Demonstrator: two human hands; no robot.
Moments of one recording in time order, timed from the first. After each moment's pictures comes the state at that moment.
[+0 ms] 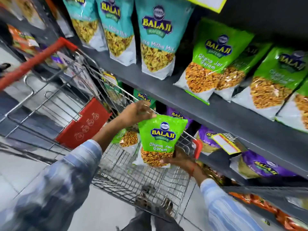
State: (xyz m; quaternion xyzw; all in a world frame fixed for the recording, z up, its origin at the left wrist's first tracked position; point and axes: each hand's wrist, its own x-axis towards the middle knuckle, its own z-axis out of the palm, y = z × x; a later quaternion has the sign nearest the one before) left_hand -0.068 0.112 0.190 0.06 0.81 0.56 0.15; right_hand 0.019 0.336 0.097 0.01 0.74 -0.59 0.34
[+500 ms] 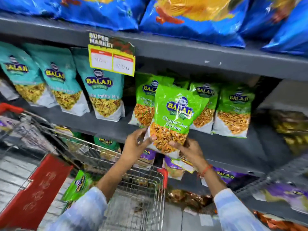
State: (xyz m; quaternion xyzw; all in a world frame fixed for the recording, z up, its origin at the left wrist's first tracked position) left_hand -0.067 0.251 0.235 0.16 0.79 0.59 0.03; right_hand -0.020 0.456 0.218 0.12 0.78 -0.61 -0.04
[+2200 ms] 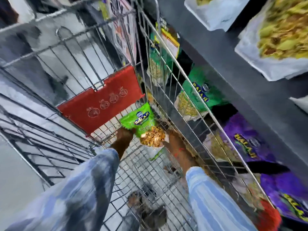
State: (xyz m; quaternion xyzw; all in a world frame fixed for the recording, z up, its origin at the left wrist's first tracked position) left_hand -0.058 -0.031 -0.126 -0.50 0.66 0.54 0.14; right_hand -0.129 0.174 -0.115 -0.13 0.92 -0.17 0.33
